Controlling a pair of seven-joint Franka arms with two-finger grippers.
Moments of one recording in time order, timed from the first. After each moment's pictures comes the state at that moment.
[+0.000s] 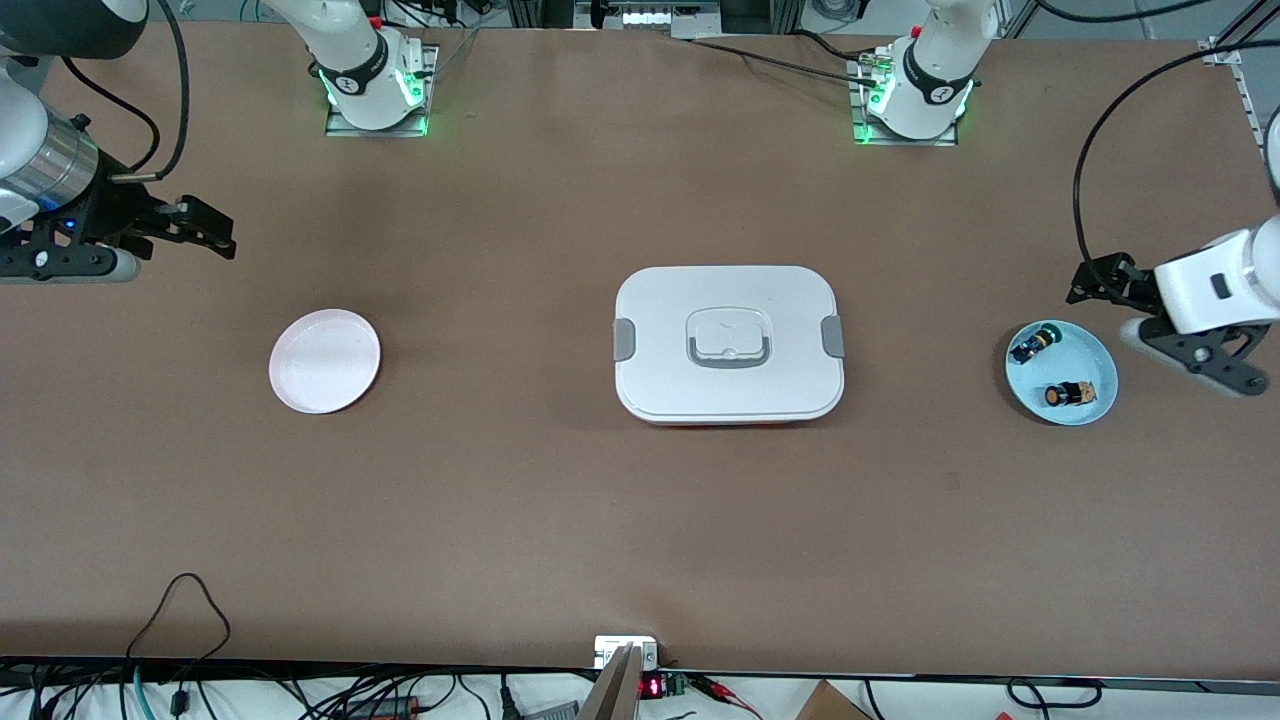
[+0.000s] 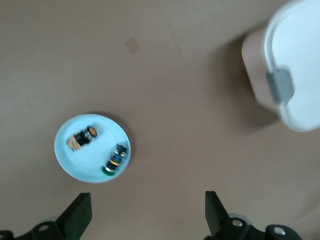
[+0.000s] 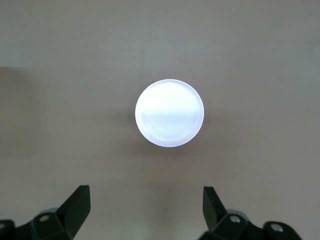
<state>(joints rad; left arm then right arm) 0.40 0.22 -0.39 -1.51 0.04 1.54 0.32 0.12 -0.01 -0.05 -1.72 -0.02 1.65 0.03</state>
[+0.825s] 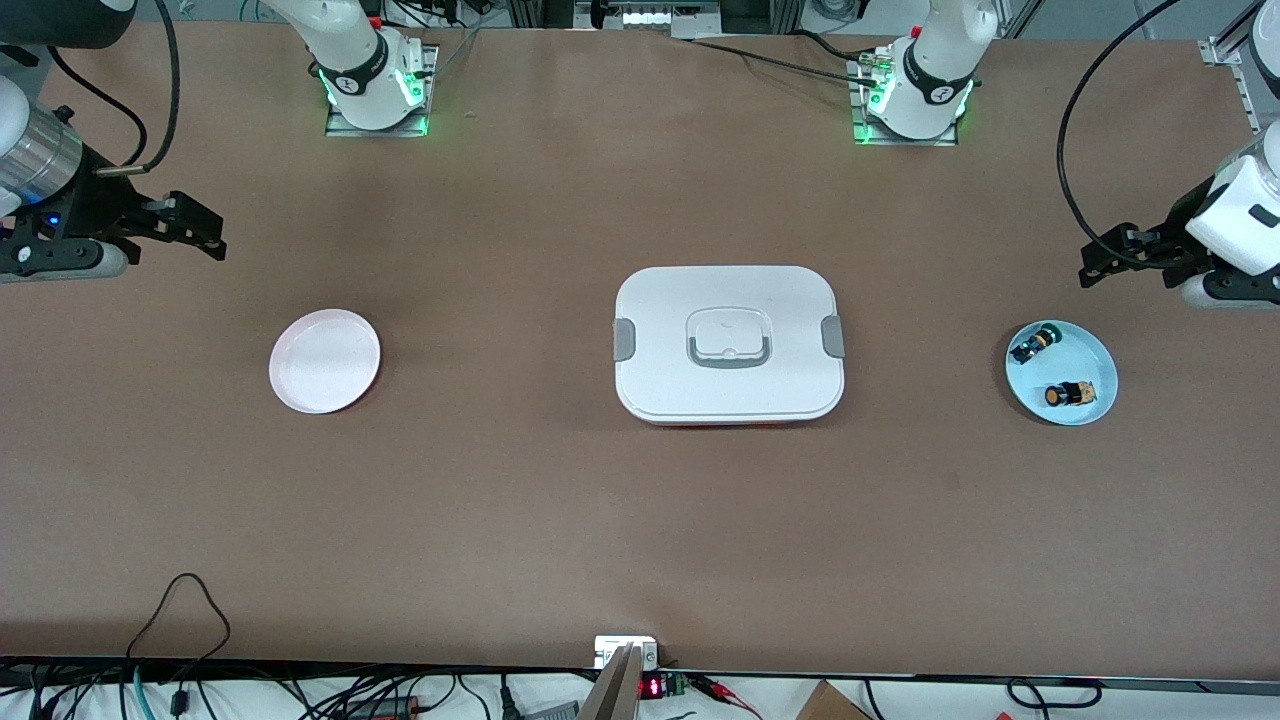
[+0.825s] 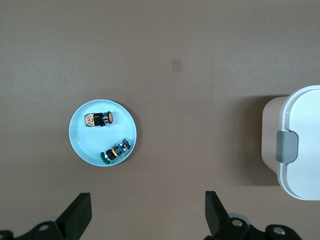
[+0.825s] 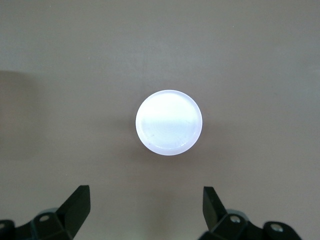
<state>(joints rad) 0.03 -0.02 0.01 -1.77 0.01 1.74 0.03 0.11 -0.01 -0.05 -1.69 -0.02 1.66 0.00</state>
